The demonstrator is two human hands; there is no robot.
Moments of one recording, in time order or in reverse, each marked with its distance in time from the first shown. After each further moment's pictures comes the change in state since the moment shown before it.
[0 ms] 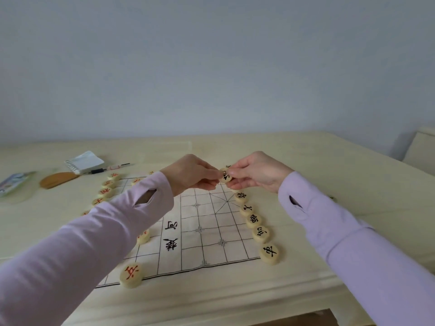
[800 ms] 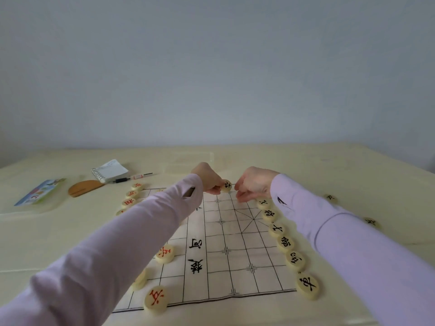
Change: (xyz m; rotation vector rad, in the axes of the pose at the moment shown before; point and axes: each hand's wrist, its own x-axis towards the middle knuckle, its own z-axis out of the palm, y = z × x) left_hand 0.068 -0.023 -0.033 0.260 0.286 -0.188; right_hand 0.081 -0.002 0.032 -0.422 0.018 0.206
